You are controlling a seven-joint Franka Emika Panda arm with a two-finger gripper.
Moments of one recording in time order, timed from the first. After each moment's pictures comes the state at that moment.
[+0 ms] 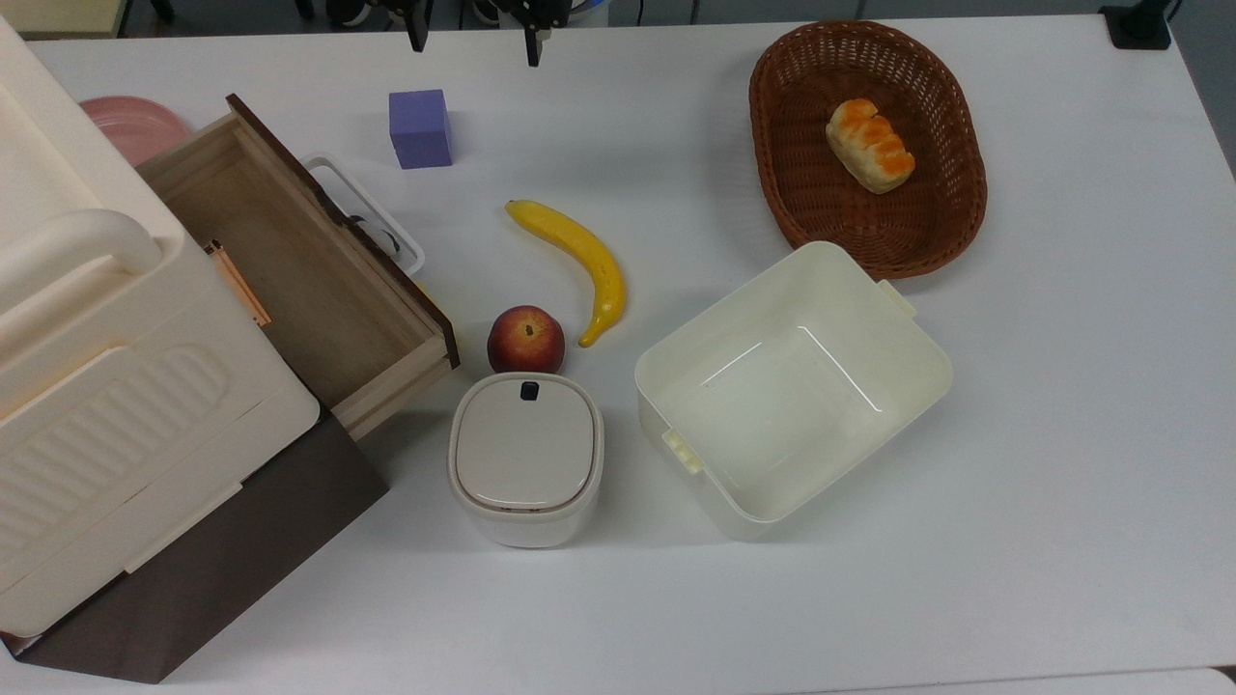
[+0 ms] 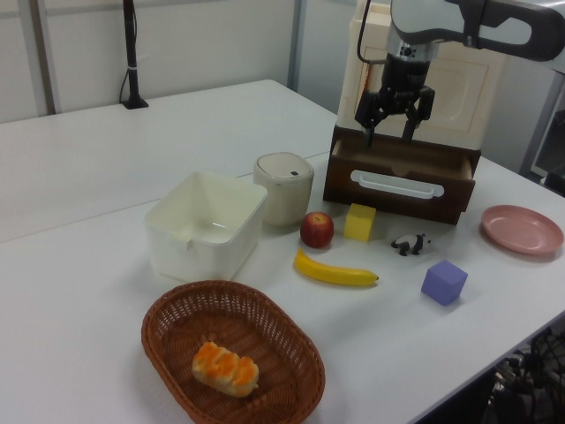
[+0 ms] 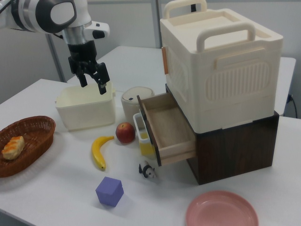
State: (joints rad) arm 0.05 -0.02 -0.08 -1.67 0.00 1.67 0.13
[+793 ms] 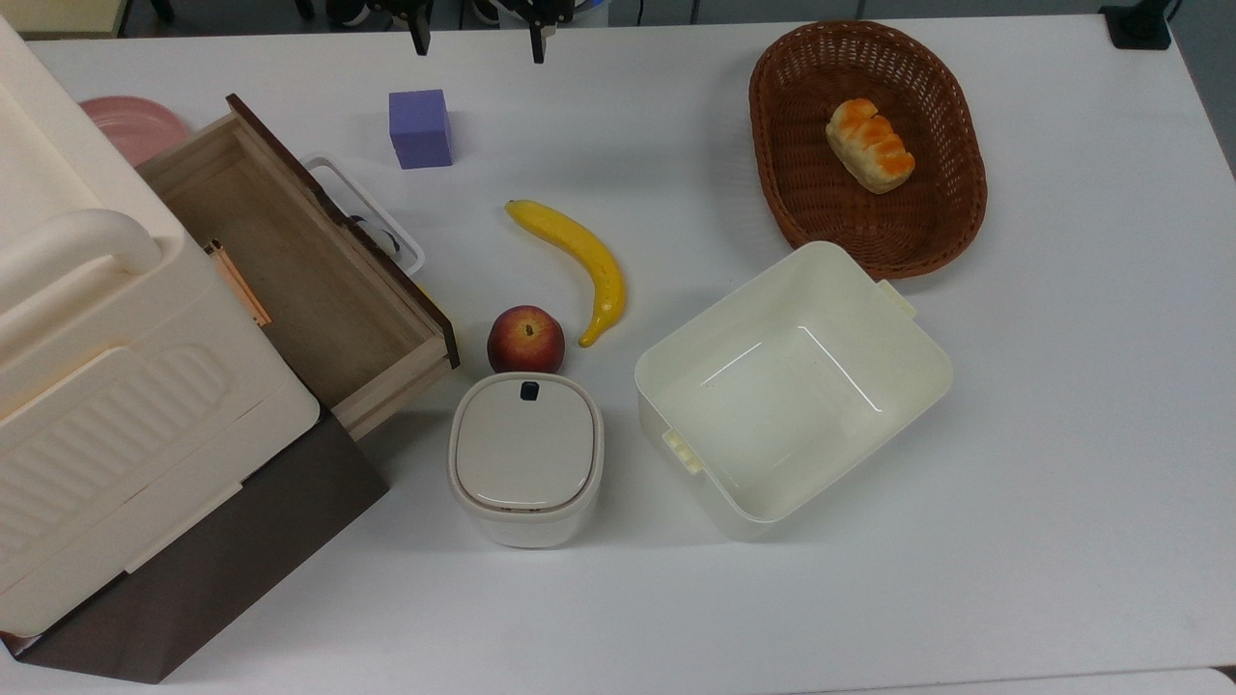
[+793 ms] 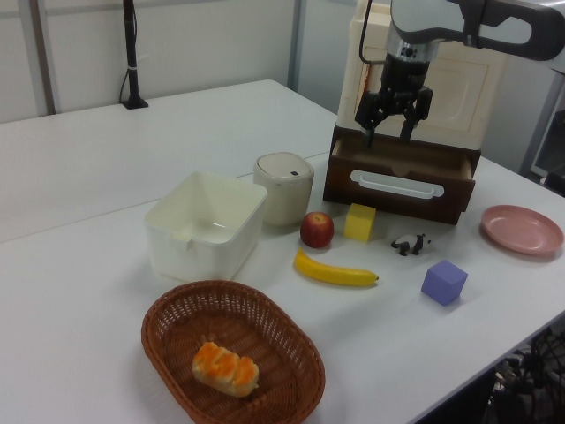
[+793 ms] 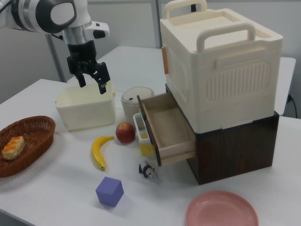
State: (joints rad) arm 0.06 -0.02 -0.08 -1.67 0.01 1.67 0.06
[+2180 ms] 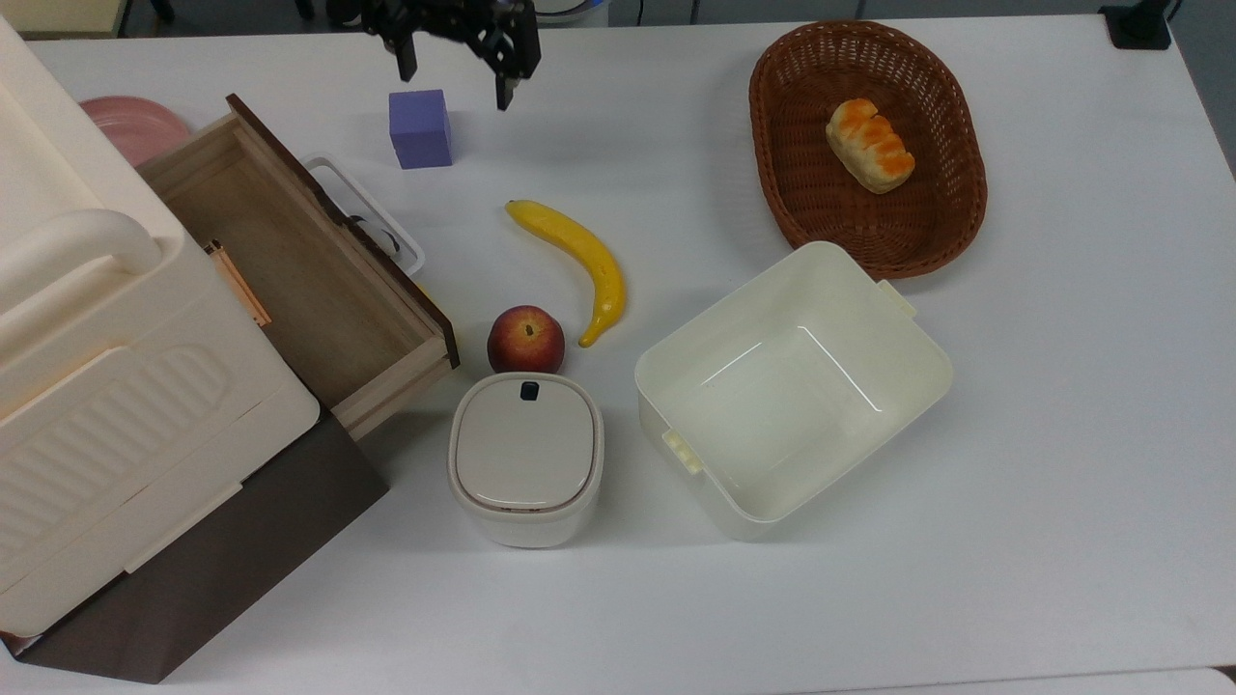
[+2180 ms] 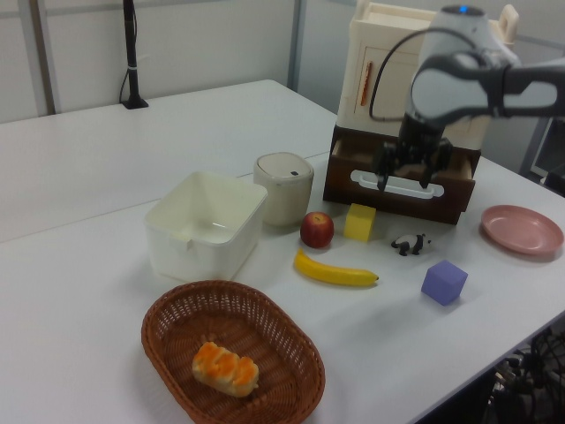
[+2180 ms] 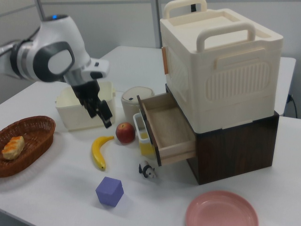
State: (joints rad) arm 0.03 -0.21 -0.09 -2.14 -0.10 2.06 0.30
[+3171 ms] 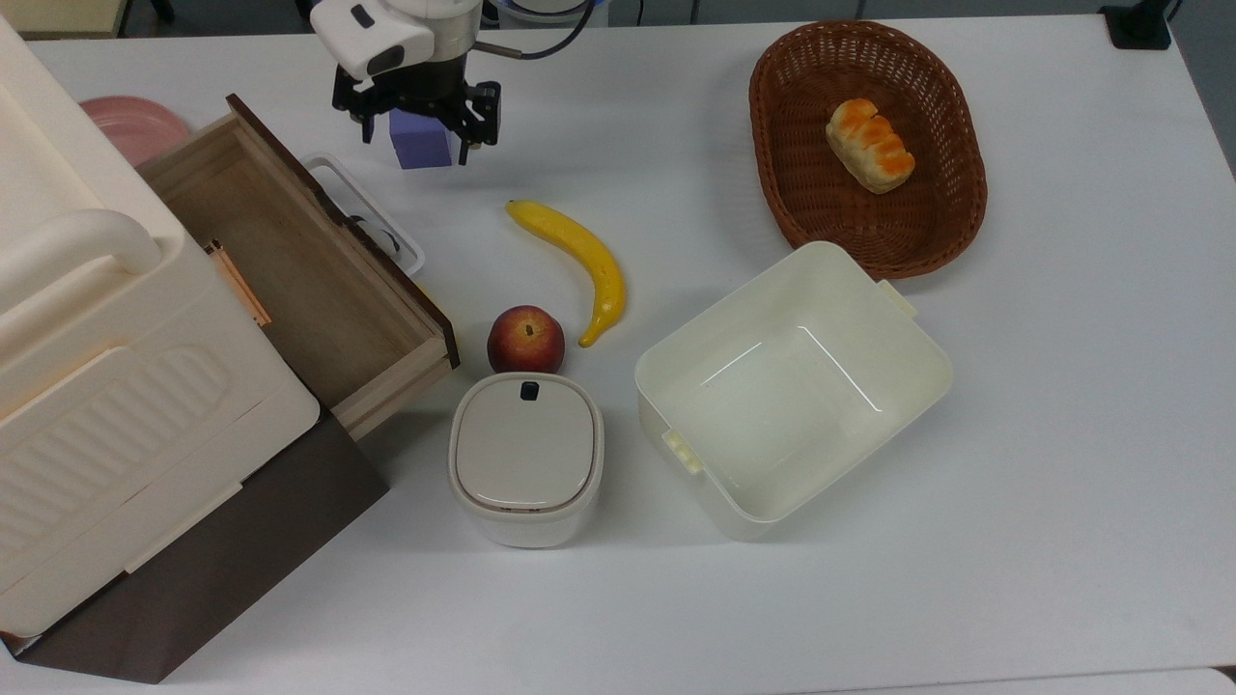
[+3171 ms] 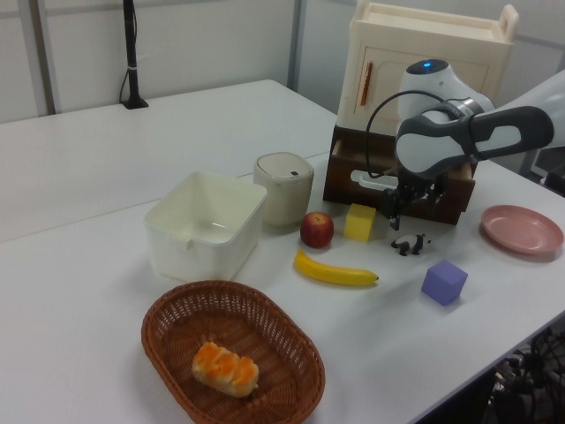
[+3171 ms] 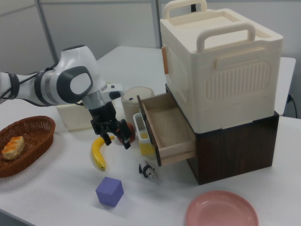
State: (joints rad) arm -0.01 -0.07 -0.09 -2.19 -0.29 2.15 0.13
